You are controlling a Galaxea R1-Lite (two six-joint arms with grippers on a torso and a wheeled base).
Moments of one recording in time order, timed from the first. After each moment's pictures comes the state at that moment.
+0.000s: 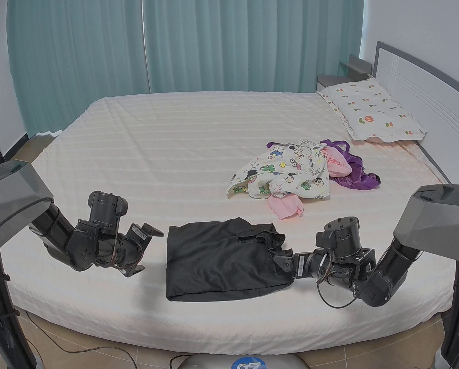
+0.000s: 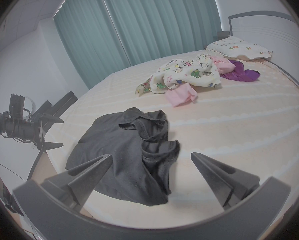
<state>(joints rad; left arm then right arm) -0.21 2.09 -0.82 -0.49 -0.14 -1.17 0.53 2.22 -0.70 -0.97 -0.11 0.37</state>
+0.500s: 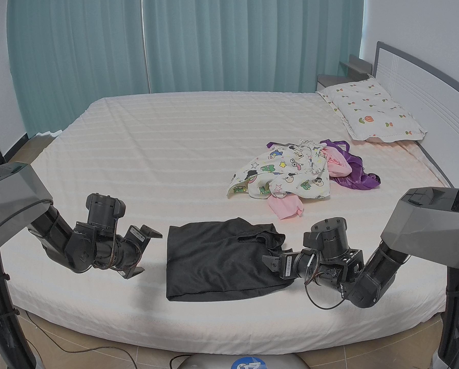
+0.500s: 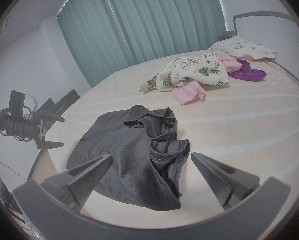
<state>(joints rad) -0.21 2.09 -0.80 -0.50 -0.16 -1.18 0.57 2.26 -0.76 -0.96 -0.11 0.37</state>
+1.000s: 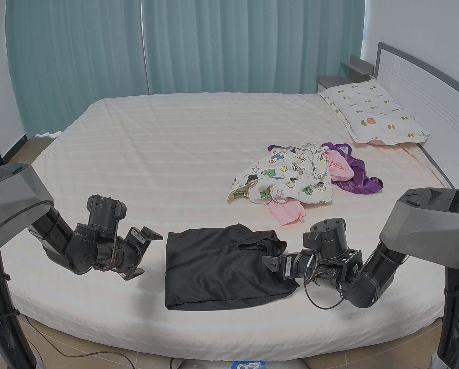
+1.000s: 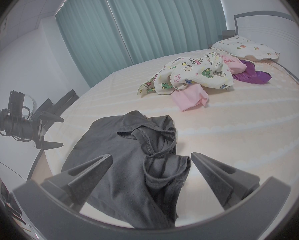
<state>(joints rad) -0.21 2.10 -0.79 -0.50 -0.15 -1.17 0.57 2.28 -0.76 -0.96 -0.11 0.37</state>
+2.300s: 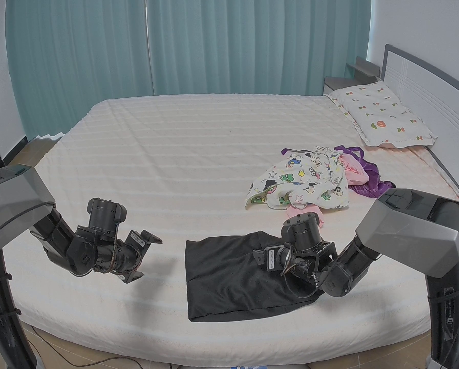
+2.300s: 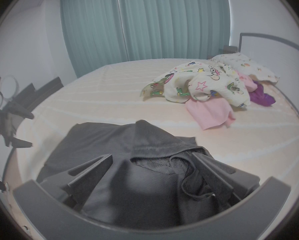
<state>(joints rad) -0.21 2.11 -0.79 -0.50 -0.15 -1.17 0.59 2.40 -1.05 -0.76 -0.30 0.26</state>
